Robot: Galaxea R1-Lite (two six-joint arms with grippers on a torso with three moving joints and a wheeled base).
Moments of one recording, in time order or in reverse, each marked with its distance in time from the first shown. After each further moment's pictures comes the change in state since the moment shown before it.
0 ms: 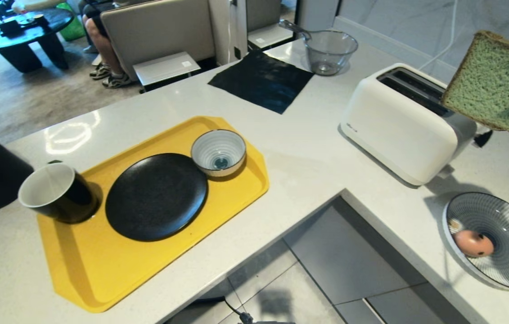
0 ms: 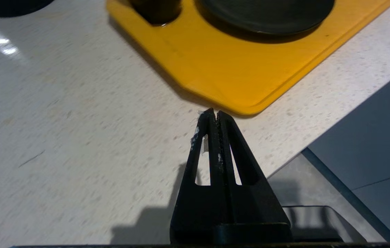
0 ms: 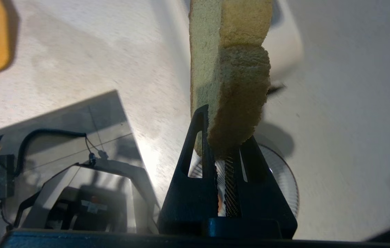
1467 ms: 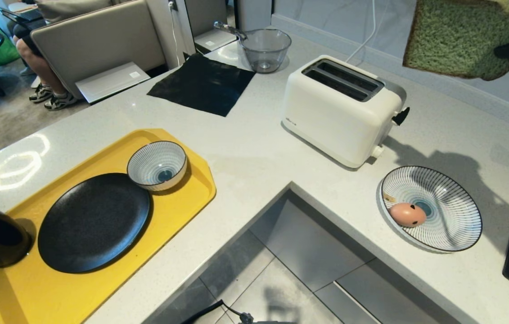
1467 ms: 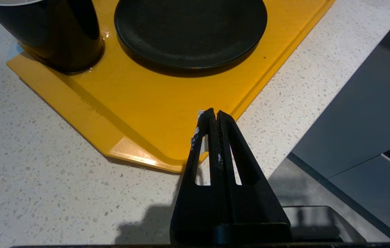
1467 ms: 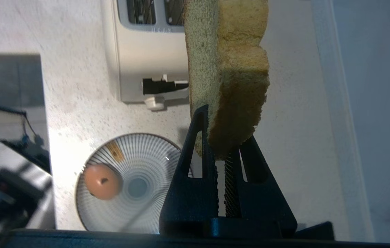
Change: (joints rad) left arm 0.000 0.000 0.000 0.000 0.000 0.000; right arm 0.001 0.244 -0.447 0.144 0.164 -0.481
